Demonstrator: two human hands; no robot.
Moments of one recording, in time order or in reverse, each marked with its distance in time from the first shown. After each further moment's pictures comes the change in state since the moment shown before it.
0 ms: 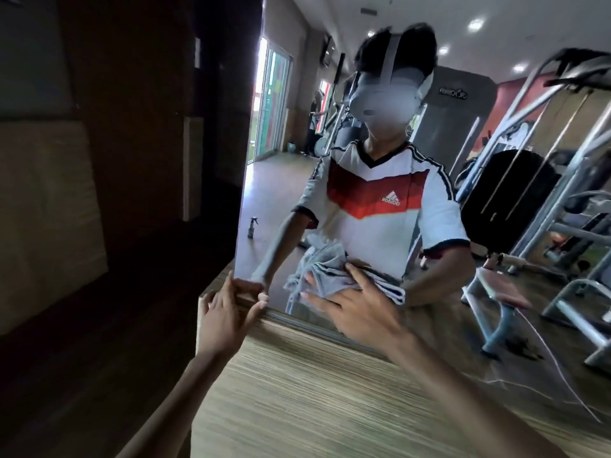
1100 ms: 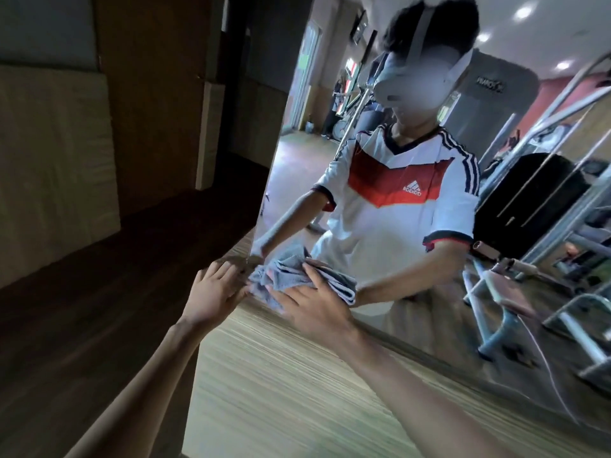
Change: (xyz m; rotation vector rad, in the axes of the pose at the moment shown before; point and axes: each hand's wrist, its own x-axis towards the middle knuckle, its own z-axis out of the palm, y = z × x) left_hand -0.005 -0.043 -0.020 0.221 0.007 0.237; right_hand 0.054 -0.083 0.003 0.268 -0.165 -0.086
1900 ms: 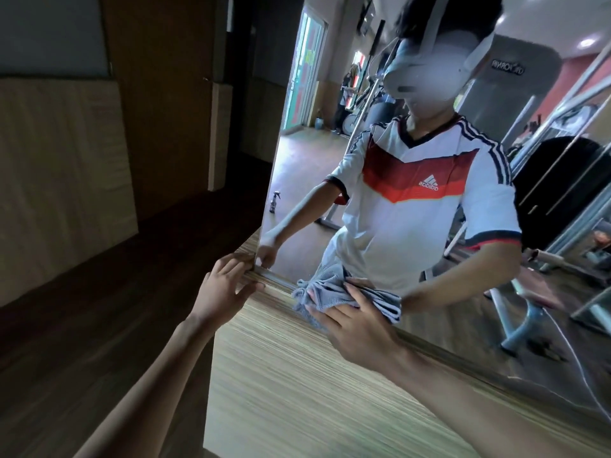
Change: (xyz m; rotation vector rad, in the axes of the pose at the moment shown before) left_hand 0.004 -0.001 -0.007 -0.160 -0.059 -0.110; right_hand -0.063 0.009 0.016 0.040 0.170 0.058
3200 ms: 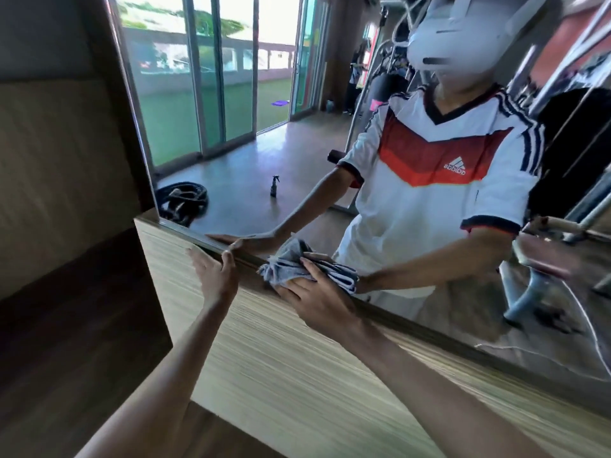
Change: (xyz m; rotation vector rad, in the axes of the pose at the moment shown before) left_hand -0.040 0.219 0.111 -0.380 0.203 -0.782; right_hand -0.151 0.056 0.006 -0.001 -0.052 -0.149
